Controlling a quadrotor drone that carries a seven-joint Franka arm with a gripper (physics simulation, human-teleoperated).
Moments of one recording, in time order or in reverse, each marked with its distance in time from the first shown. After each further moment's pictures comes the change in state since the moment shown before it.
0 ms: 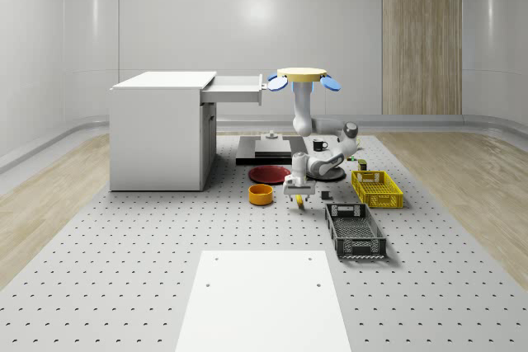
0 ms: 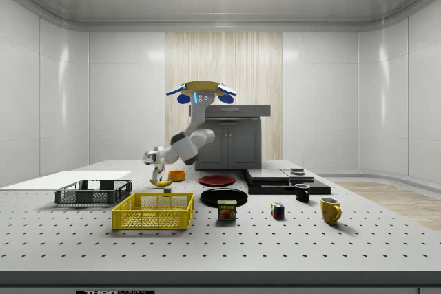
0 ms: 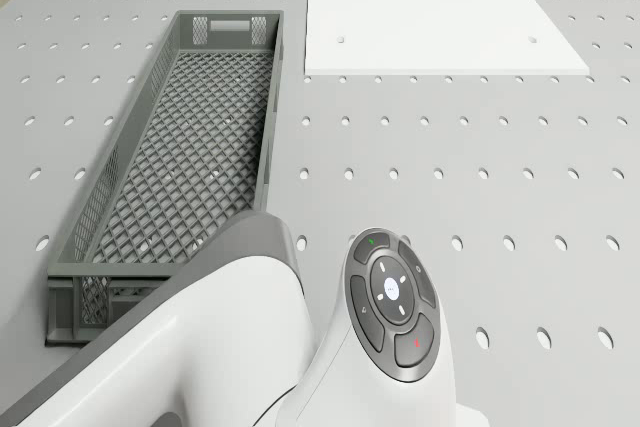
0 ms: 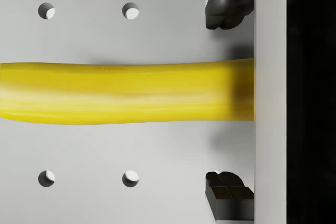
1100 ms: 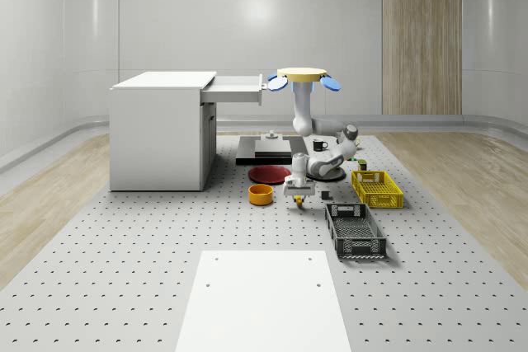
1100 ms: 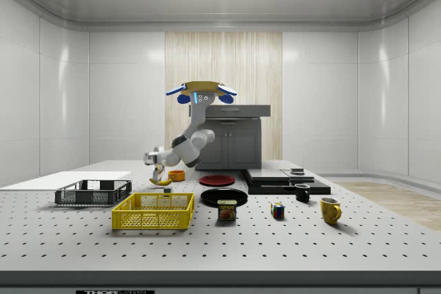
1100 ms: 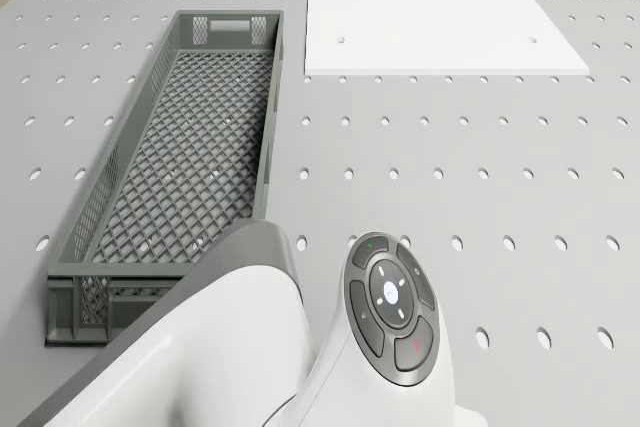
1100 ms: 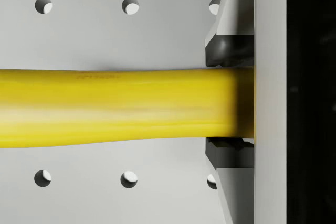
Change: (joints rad) arm -0.030 0.043 -0.005 -0.010 0.009 -0.043 0.010
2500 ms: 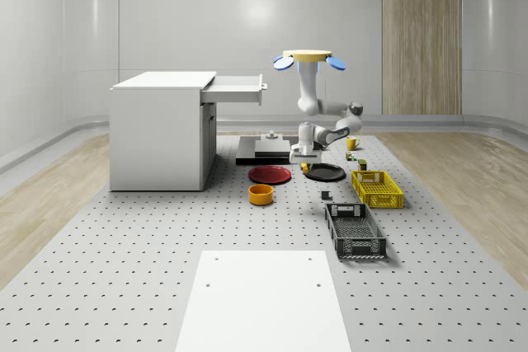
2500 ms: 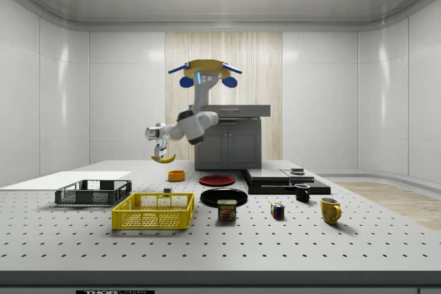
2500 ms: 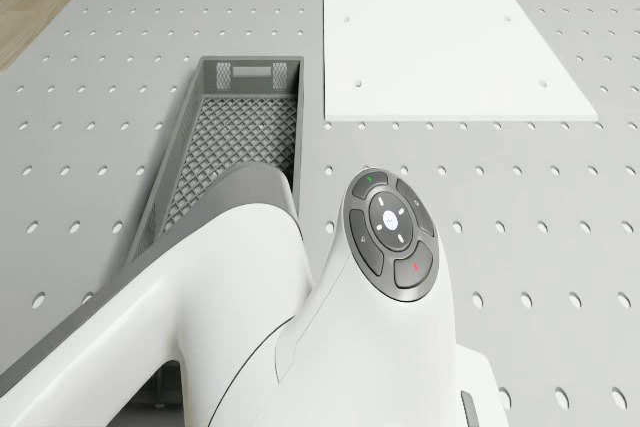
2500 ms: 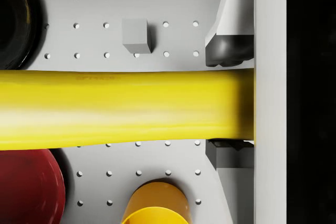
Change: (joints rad) arm -0.035 -0.001 -0.135 -0.066 -0.122 -0.076 0.027
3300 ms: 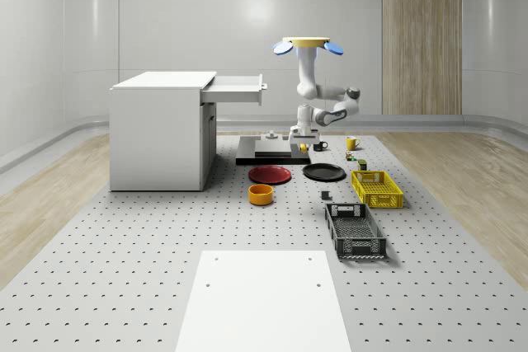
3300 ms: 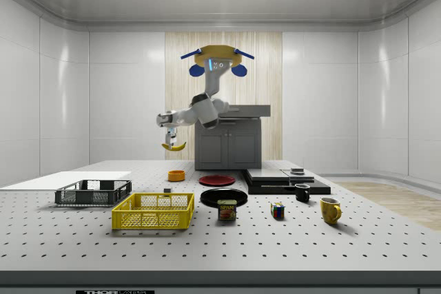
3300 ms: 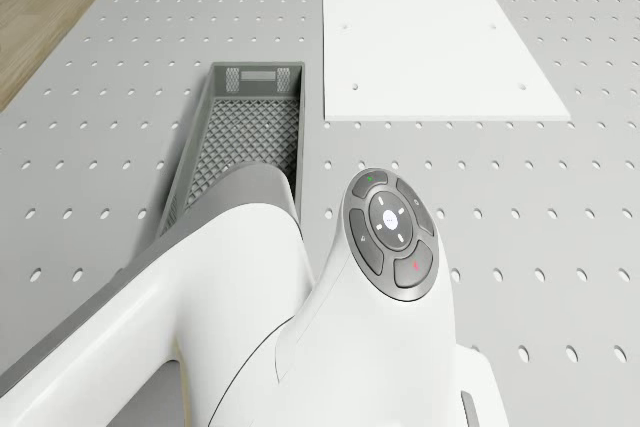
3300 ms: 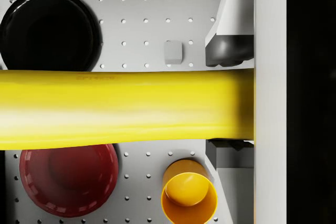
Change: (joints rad) arm -0.001 0.002 0.000 0.000 0.000 -0.002 0.001
